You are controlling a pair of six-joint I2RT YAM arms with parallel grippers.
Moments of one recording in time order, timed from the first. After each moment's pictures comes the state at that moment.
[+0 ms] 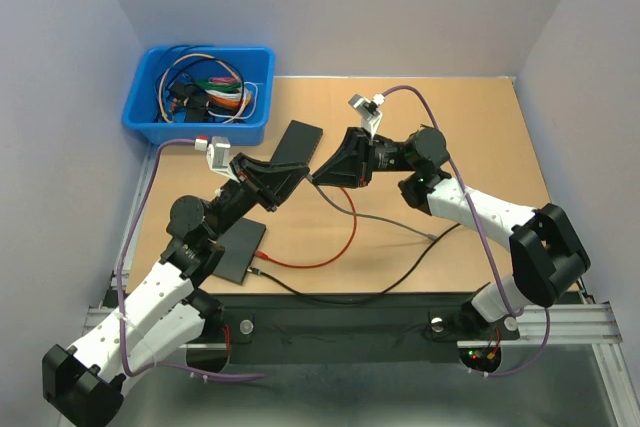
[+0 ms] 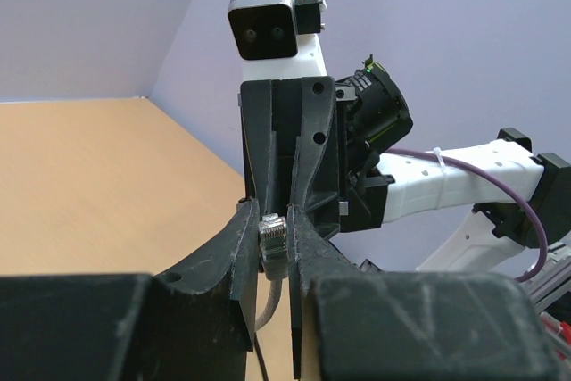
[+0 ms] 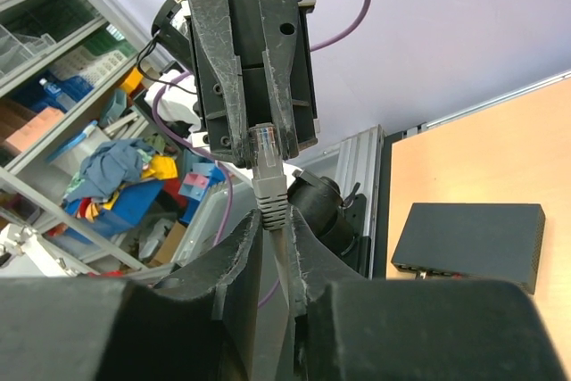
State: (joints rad) left arm -0.58 0.70 0.53 0.57 0.32 -0.72; right arm 0.64 1.50 0.97 1.01 -1.00 1.02
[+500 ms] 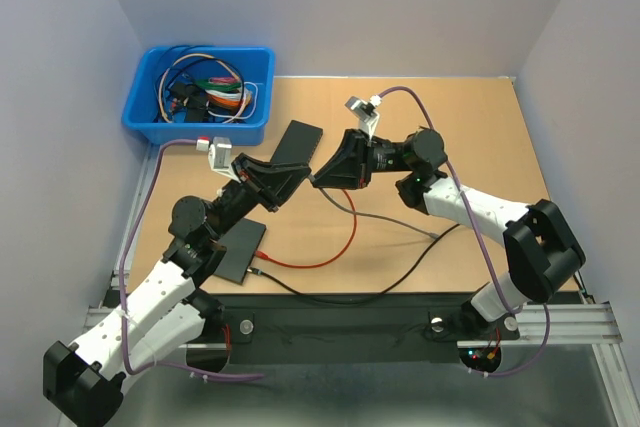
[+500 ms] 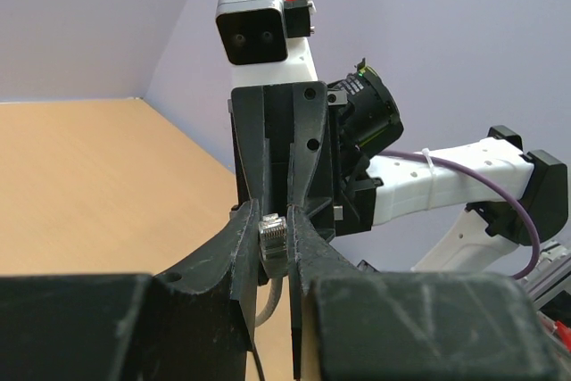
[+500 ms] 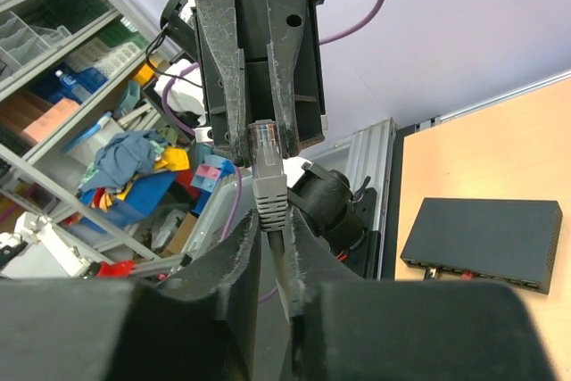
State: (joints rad) left arm -0.59 0.71 0.52 0.60 0.32 -0.73; right arm 0.64 1.53 0.97 1.07 -1.04 1.07
